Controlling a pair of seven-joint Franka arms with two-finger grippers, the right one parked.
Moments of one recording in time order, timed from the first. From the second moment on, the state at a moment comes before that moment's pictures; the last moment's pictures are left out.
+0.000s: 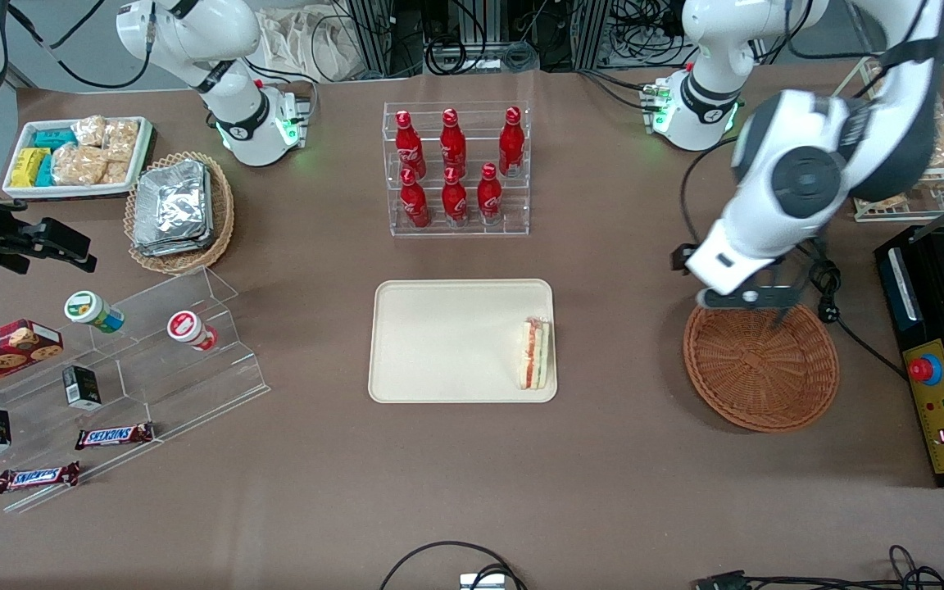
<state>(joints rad) 0.17 0.04 -0.44 -1.95 0.10 1.78 -0.23</state>
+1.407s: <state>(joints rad) -0.02 0.03 -0.07 -1.82 0.03 1.69 -0.04</state>
